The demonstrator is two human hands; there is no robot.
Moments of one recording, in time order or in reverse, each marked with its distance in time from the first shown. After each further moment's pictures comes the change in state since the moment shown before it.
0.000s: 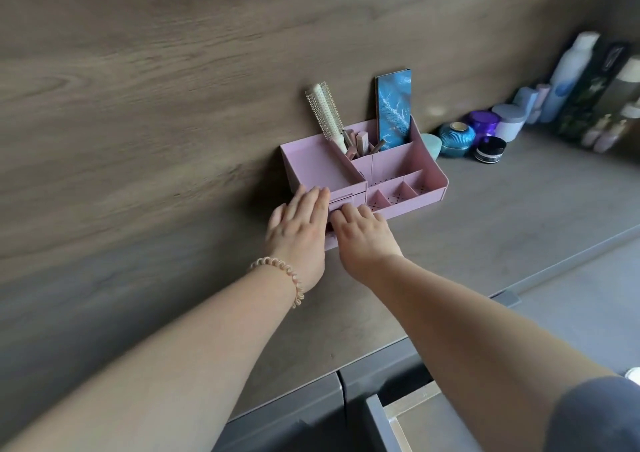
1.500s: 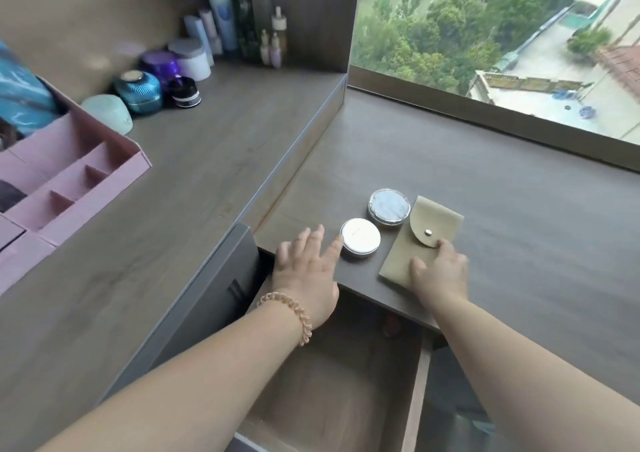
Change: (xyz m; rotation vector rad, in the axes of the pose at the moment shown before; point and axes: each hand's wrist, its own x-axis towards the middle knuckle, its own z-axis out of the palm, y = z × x) left_hand -0.081 0.314 0.078 -0.111 -0.394 0.727; right_hand -0.395 0.193 -0.021 0.440 0.215 1.811
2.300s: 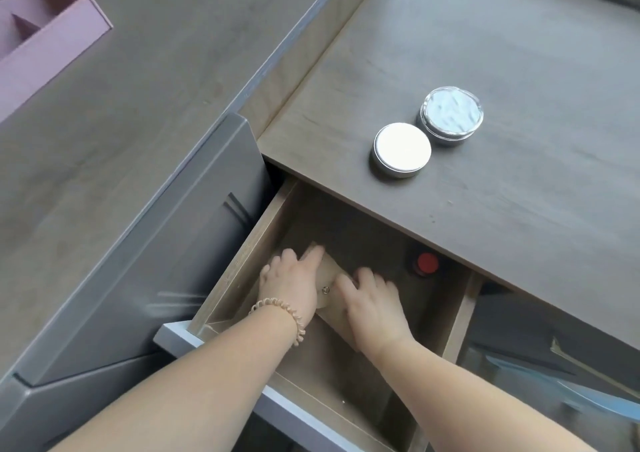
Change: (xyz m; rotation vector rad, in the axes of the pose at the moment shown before) left_hand -0.058 -0.028 0.155 -0.164 -0.220 -0.304; right_hand -0.093 0.088 0.146 -0.641 -0.430 -0.865
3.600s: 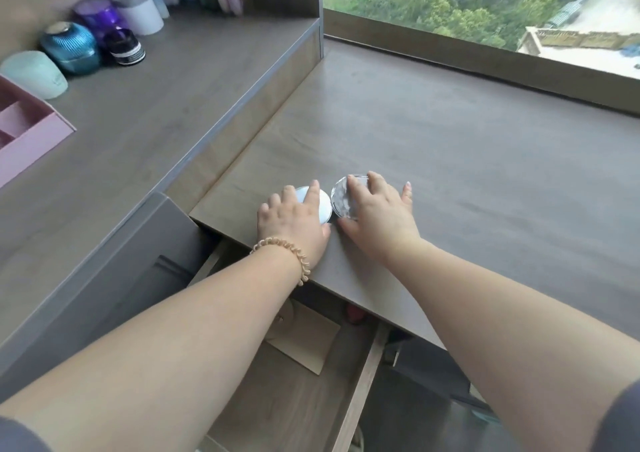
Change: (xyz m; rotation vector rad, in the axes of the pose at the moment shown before) left_hand 0.078 0.152 -0.119 0.170 0.318 0.021; right_hand 0.077 0.134 -0.180 0.057 0.310 0.115
